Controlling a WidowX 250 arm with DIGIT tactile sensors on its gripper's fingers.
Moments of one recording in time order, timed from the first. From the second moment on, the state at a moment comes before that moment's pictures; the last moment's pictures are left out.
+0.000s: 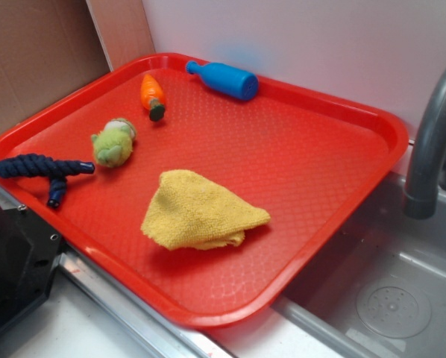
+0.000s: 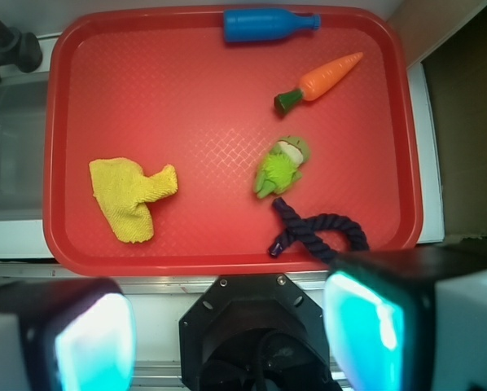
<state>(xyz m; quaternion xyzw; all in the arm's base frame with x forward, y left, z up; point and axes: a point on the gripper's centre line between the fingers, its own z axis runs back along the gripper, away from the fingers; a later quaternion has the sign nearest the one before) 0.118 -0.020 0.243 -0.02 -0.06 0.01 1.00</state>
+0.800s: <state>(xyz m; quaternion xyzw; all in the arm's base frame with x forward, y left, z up) 0.165 -0.088 0.171 -0.01 -0.07 -0.24 0.97</state>
